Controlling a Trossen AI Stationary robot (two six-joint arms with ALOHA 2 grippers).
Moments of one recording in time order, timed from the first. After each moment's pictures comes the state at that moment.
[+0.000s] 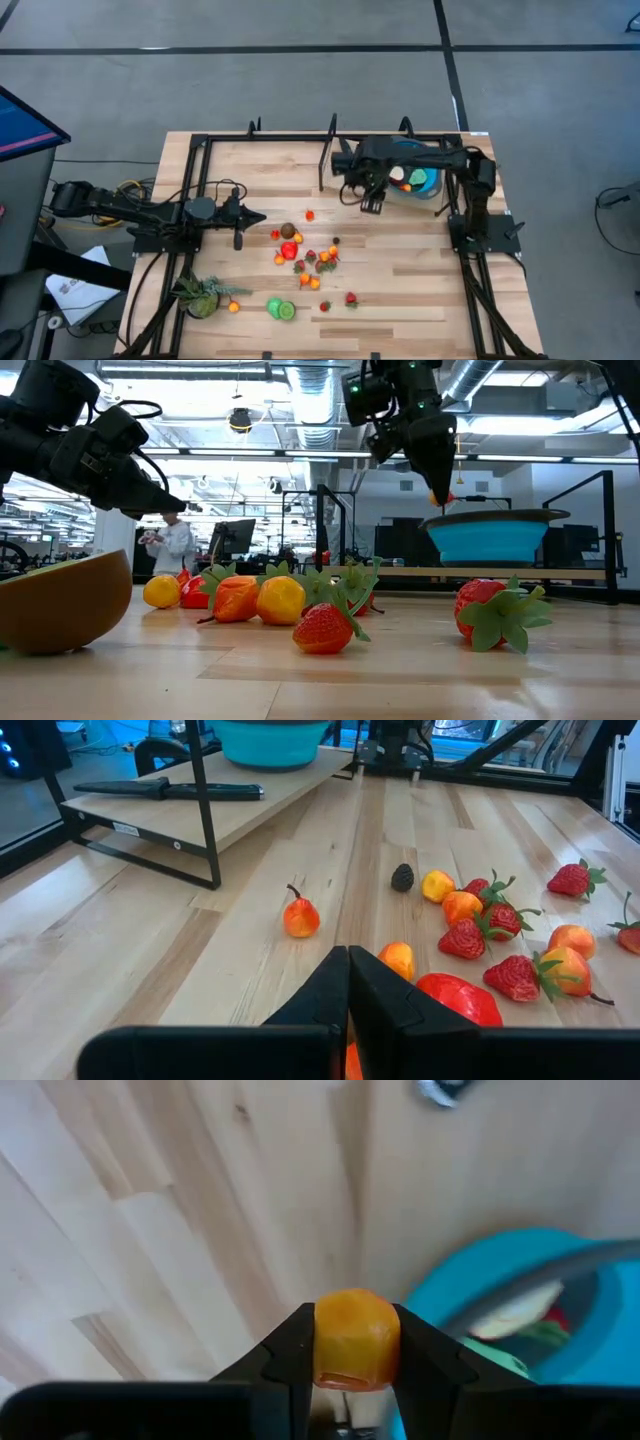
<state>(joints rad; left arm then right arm) -0.03 0.65 0.01 0.37 -0.21 -0.11 -0.23 1.91 1.72 -1.55 0.10 0.02</state>
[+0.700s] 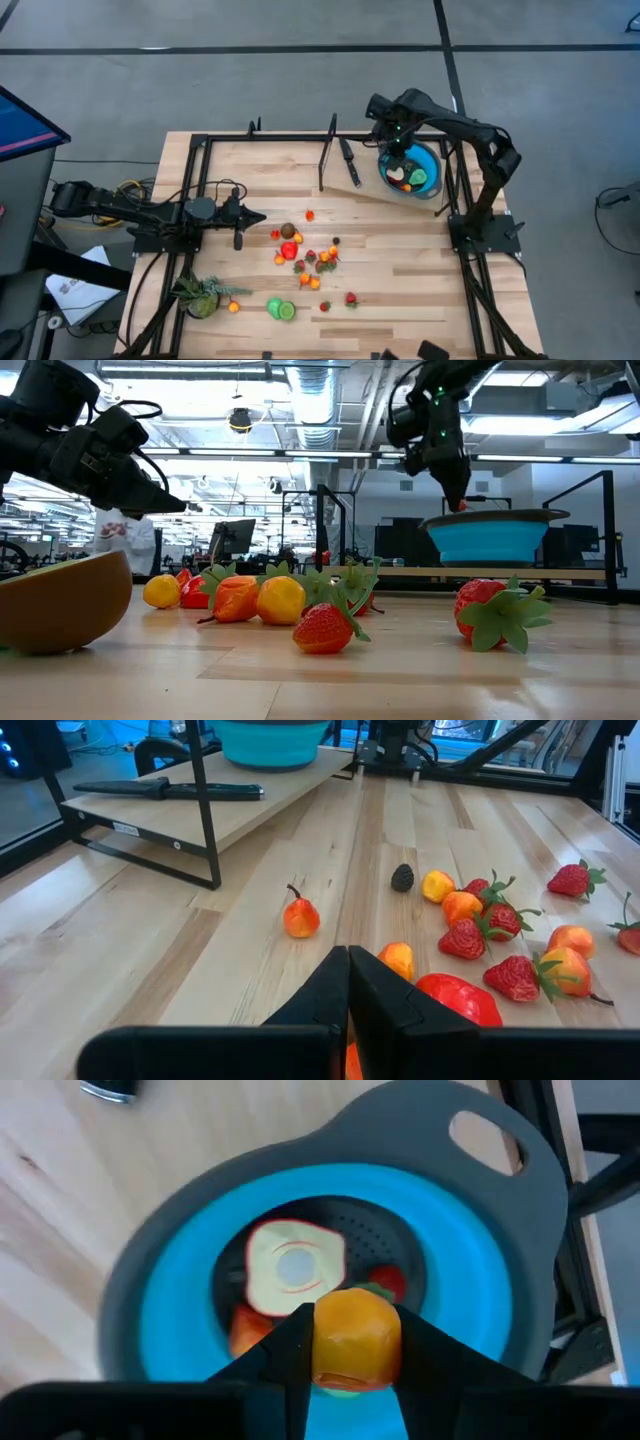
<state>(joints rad) -0.03 0.65 0.01 0.37 -0.21 -0.11 -0.65 1.78 1.62 -1.44 0.11 -0.15</state>
